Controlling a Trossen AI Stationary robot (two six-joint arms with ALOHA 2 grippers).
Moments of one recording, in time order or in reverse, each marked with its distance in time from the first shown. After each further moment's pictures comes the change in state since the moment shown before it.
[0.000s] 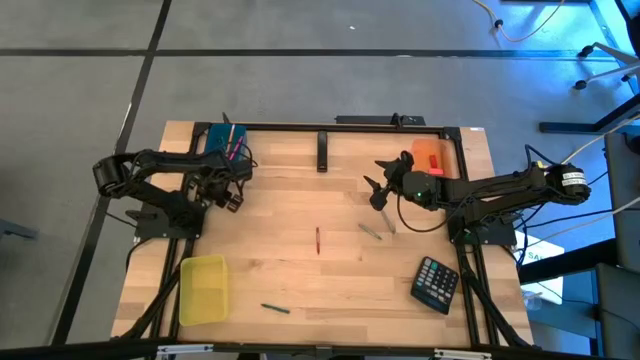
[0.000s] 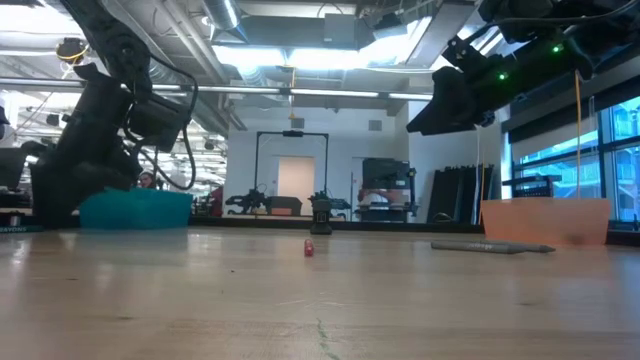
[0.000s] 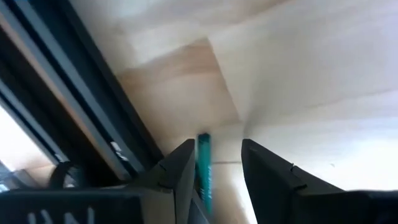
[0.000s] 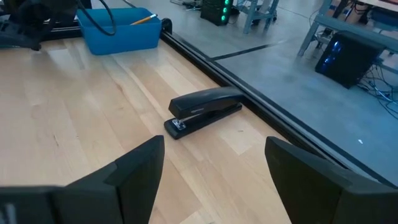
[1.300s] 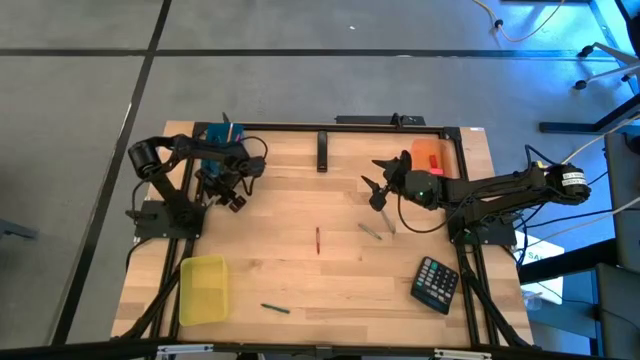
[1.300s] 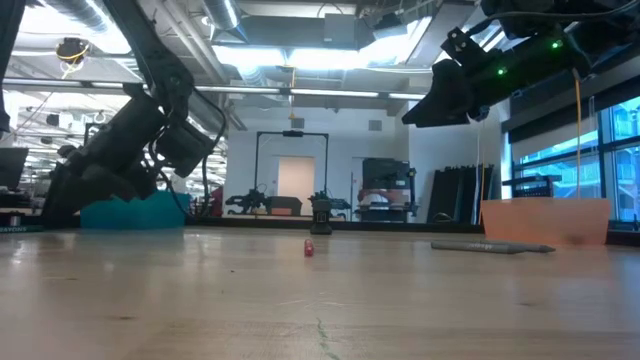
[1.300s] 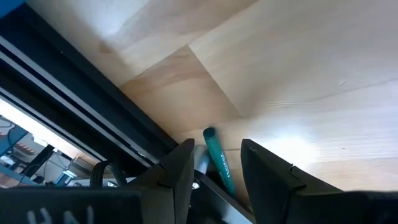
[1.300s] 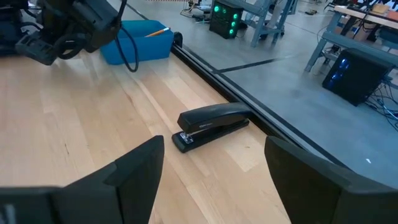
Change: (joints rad) left arm 0.047 0.313 0.180 -0.135 0.015 0.231; right arm 0.000 0.000 0.000 0.062 -0.036 -0.067
